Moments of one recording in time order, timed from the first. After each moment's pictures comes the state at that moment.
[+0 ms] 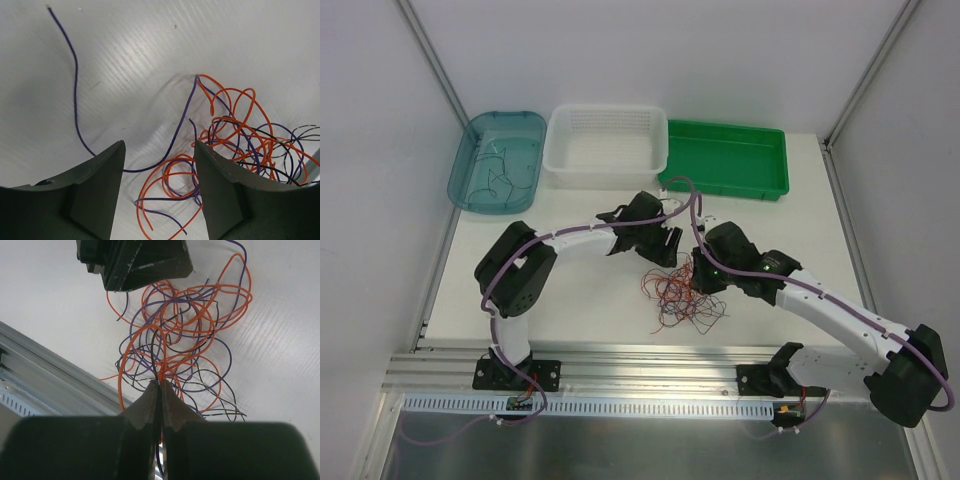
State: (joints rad) left arm -0.76 1.87 1.20 -0.18 0.24 -0.27; right arm 0.78 1.10 0.84 -0.62 -0.03 0.44
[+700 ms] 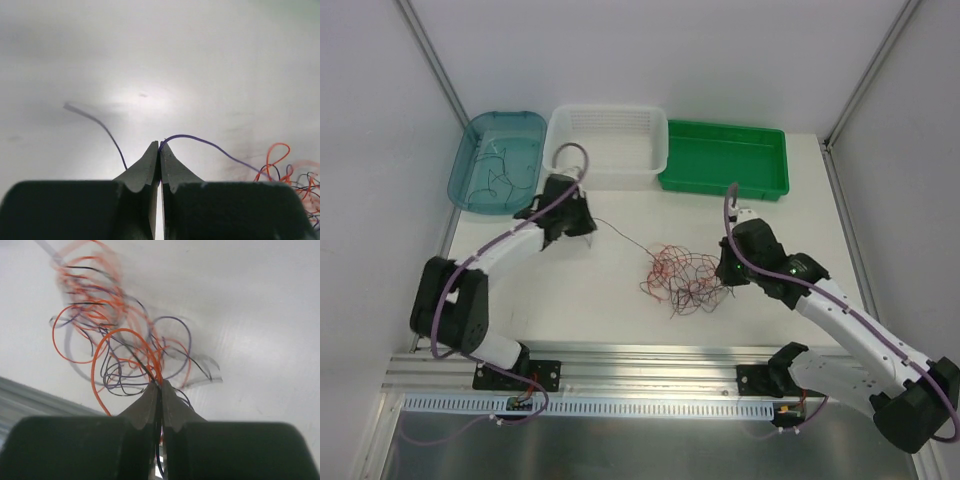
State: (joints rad) left arm -0.46 1.59 0.97 -0.20 0.10 -0.45; right arm 0.69 1.00 0.84 -0.70 0.10 0.44
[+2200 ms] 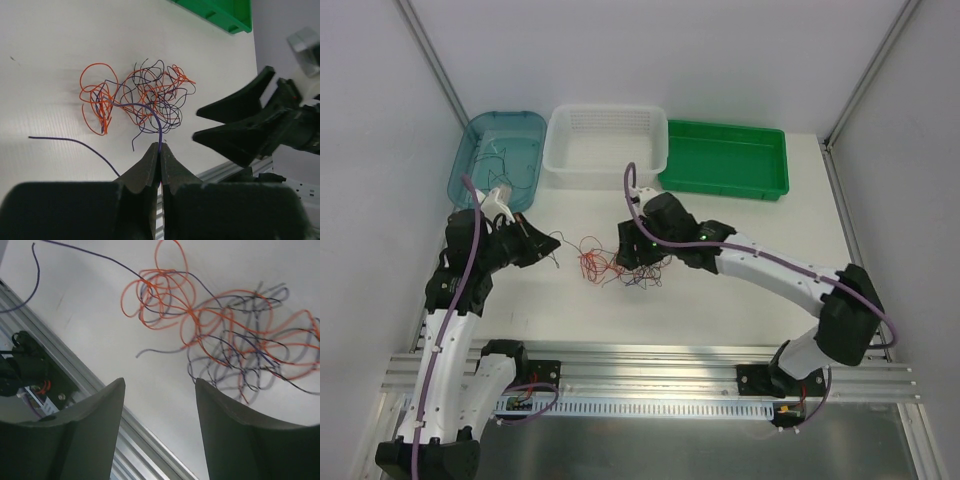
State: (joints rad) left arm -0.03 0.72 0.85 -0.64 0.48 -0.55; right arm 0.91 1.48 1.21 -0.43 -0.08 0.43
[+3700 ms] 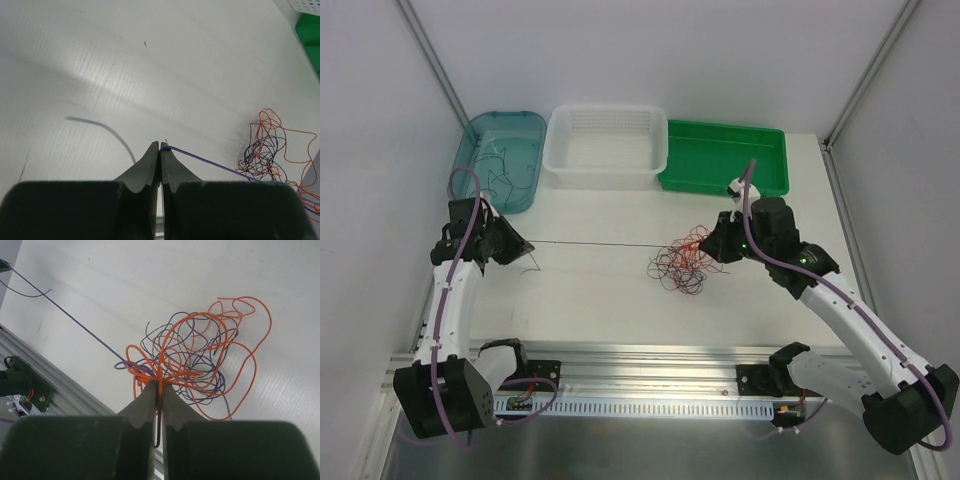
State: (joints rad) left arm 0.20 1.02 0.85 -0.70 0.26 -0.54; right arm 0.53 1.00 0.91 -0.48 -0.19 0.35
